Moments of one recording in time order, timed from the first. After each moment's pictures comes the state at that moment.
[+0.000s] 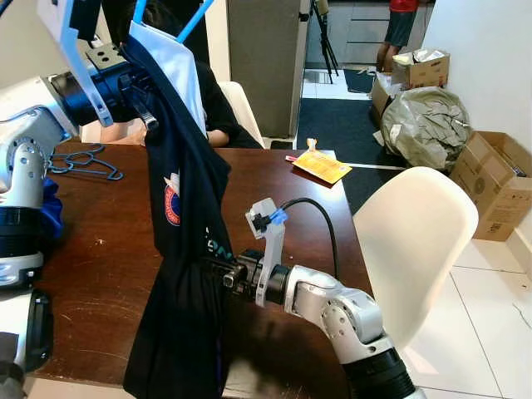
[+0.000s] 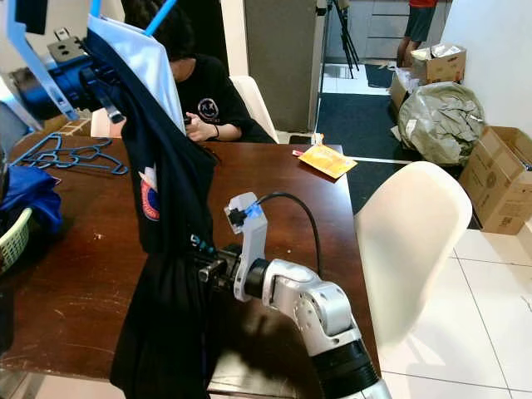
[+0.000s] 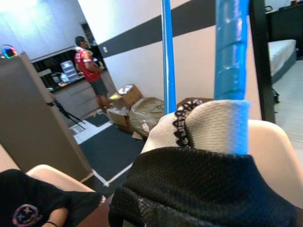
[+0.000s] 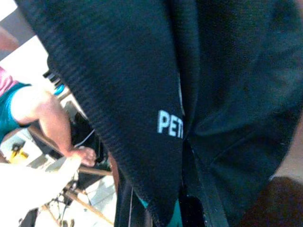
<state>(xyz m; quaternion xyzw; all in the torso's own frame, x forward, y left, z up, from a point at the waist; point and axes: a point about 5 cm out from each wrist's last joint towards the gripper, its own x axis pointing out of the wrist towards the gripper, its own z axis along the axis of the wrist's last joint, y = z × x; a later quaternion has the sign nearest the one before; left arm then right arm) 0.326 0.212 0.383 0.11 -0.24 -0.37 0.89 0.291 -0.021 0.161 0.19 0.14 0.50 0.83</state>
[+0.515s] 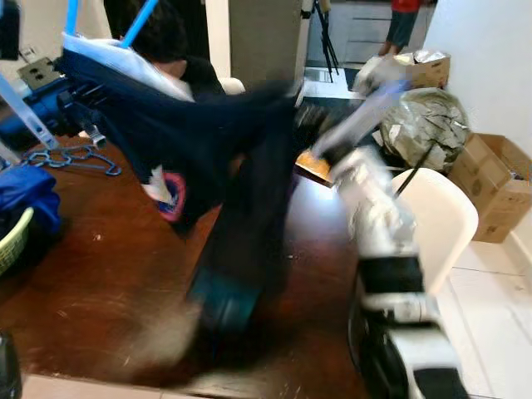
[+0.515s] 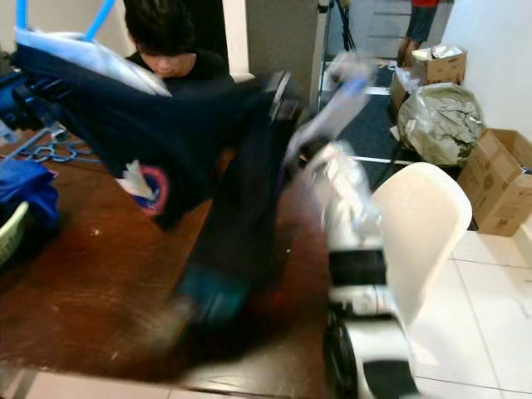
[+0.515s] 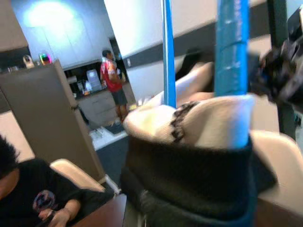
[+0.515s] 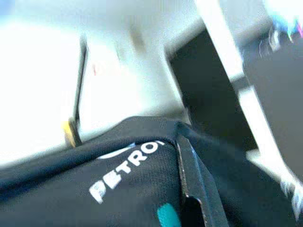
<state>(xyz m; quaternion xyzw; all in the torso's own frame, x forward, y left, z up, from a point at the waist) 0.279 0.238 0.368 0.09 -0.28 -0.33 0.90 0.358 -0.109 0.365 0.28 -0.31 0.26 0.87</state>
